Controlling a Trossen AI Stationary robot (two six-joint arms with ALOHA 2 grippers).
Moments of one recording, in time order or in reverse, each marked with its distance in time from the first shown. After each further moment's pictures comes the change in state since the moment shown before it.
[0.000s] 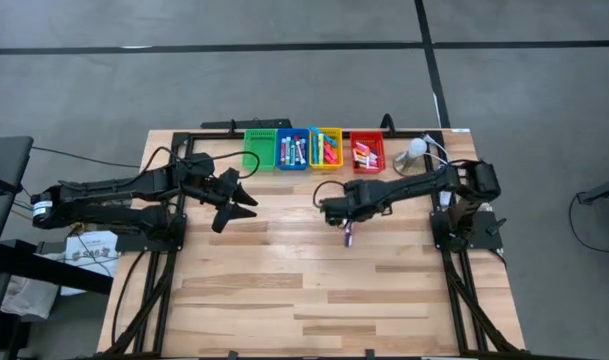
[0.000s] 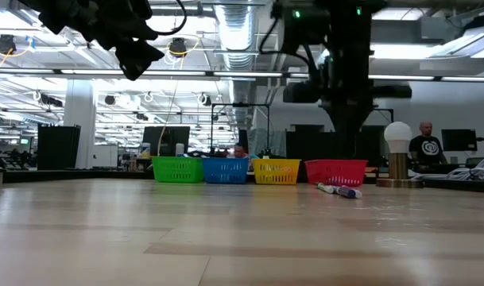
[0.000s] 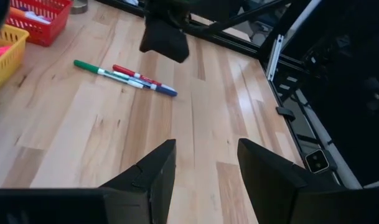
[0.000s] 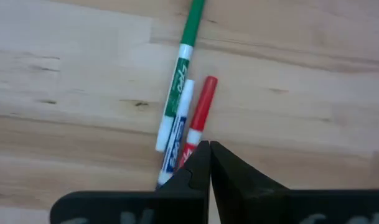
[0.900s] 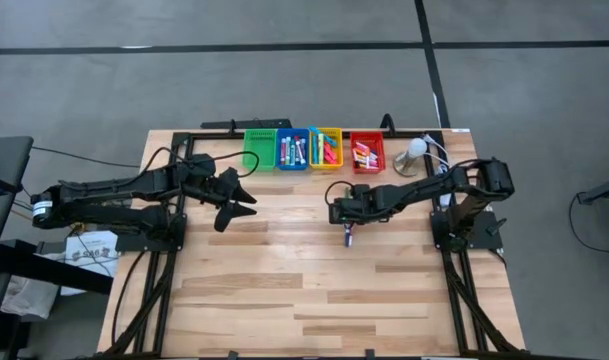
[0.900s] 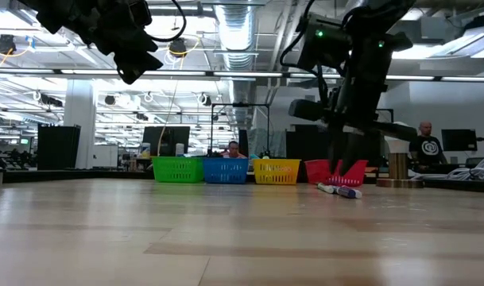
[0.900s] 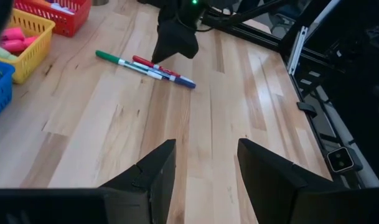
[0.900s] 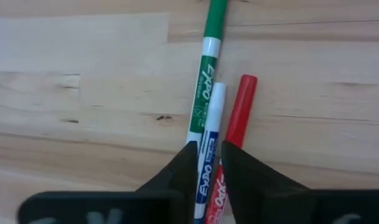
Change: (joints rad) left arm 0.002 0.000 0.000 -0.045 -0.069 0.018; right arm -0.033 -0.113 -0.335 0.488 -0.023 0.056
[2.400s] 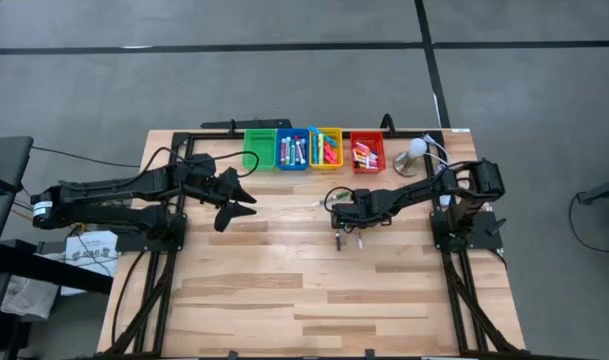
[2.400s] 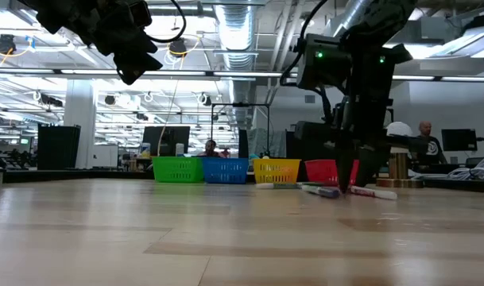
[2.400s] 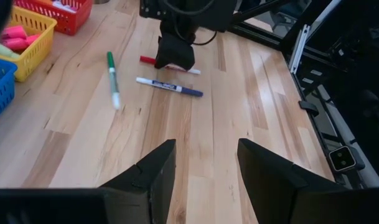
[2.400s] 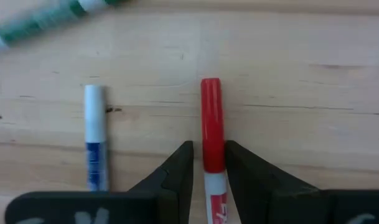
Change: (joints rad) left arm 0.004 0.000 0.000 -0.007 0.001 0.005; right arm 0.003 0.105 -0.030 -0.002 -0.031 0.010
